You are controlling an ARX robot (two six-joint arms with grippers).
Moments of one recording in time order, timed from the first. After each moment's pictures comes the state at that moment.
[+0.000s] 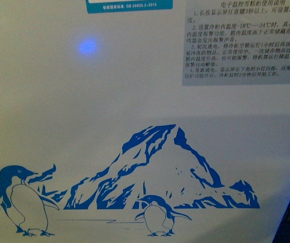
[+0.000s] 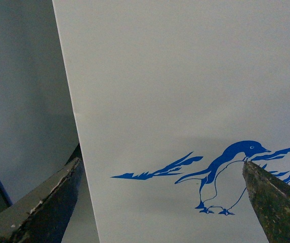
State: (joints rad) left arm 0.00 0.00 0.01 0.00 0.00 0.00; right arm -0.27 2.79 1.25 0.56 0.25 -0.14
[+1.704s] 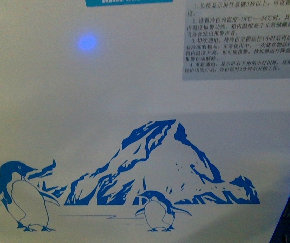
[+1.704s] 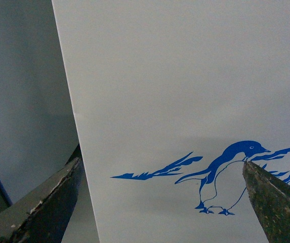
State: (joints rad) left arm 0.00 0.00 0.01 0.00 0.00 0.00; right arm -0.27 2.65 1.21 0.43 0.03 0.06
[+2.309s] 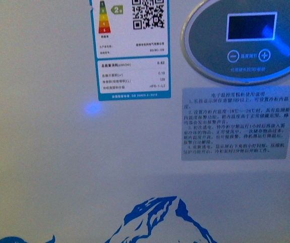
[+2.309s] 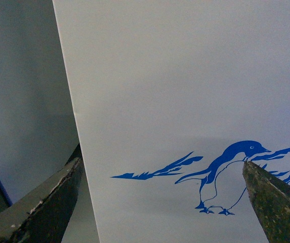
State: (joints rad) left arm 0.00 0.00 0.01 0.00 0.00 0.00; right arm -0.23 1.22 0.62 0.30 -0.06 0.12
